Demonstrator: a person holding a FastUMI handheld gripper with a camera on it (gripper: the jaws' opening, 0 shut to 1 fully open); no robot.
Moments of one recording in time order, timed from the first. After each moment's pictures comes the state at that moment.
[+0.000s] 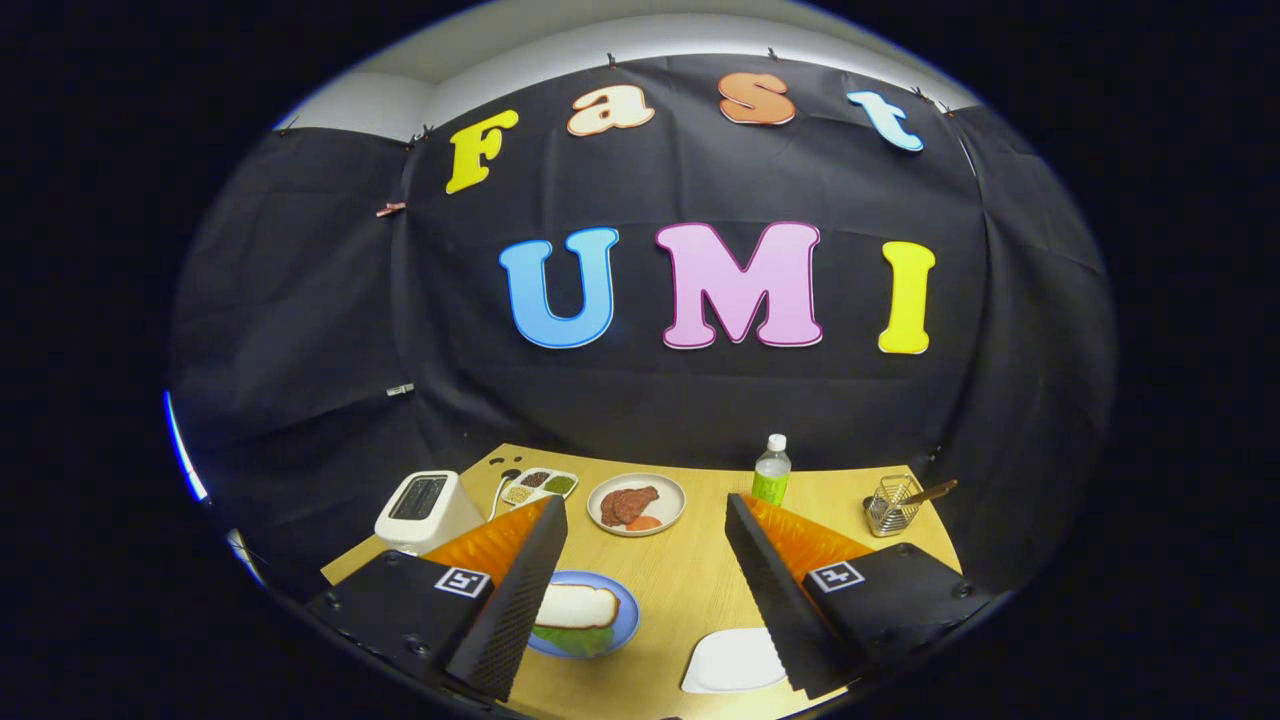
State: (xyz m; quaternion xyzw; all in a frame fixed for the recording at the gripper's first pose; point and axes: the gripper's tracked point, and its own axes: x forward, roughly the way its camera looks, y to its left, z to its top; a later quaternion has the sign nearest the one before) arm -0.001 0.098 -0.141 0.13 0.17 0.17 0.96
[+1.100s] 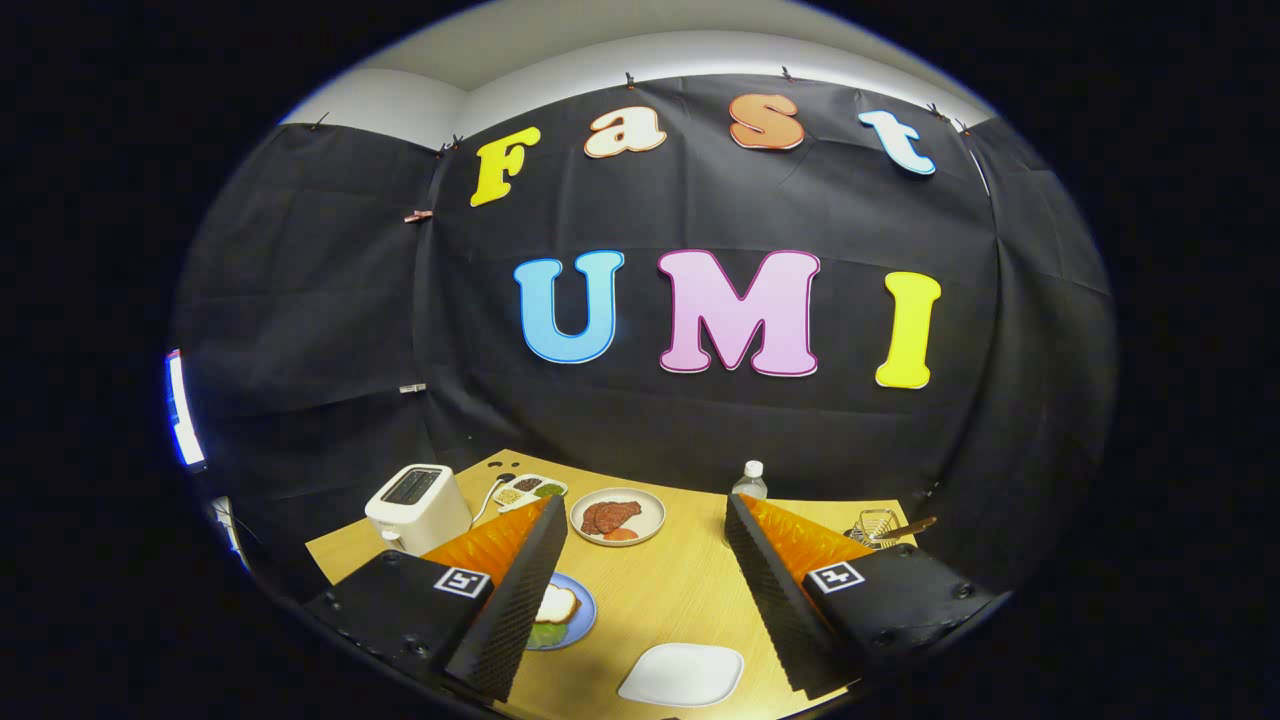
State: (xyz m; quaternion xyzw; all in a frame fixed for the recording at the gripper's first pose) arm -0.002 0.046 -0.144 0.11 0.13 0.19 0.97
